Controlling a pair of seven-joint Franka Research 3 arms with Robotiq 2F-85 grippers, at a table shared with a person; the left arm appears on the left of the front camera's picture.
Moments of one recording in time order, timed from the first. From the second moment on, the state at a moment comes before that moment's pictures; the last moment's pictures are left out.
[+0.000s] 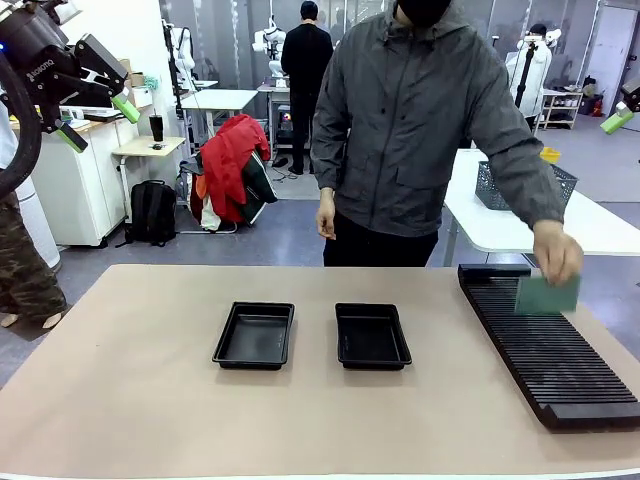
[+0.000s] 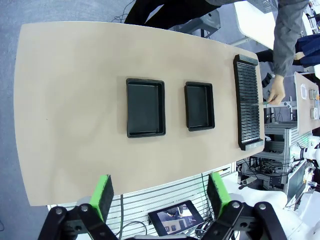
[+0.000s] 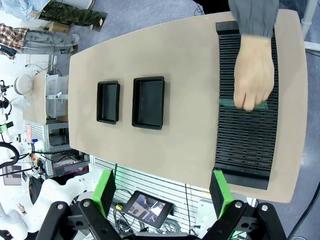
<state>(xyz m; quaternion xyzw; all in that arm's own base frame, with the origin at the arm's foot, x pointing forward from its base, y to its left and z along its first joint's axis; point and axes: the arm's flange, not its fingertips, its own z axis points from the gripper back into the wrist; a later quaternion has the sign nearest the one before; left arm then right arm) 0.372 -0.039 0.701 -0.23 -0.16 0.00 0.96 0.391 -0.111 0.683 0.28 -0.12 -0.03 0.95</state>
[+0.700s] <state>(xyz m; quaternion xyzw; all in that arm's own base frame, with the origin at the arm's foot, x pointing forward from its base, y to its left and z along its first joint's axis) 0.372 -0.039 0.701 -0.23 -0.16 0.00 0.96 0.391 -0.111 0.683 0.28 -0.12 -0.03 0.95</state>
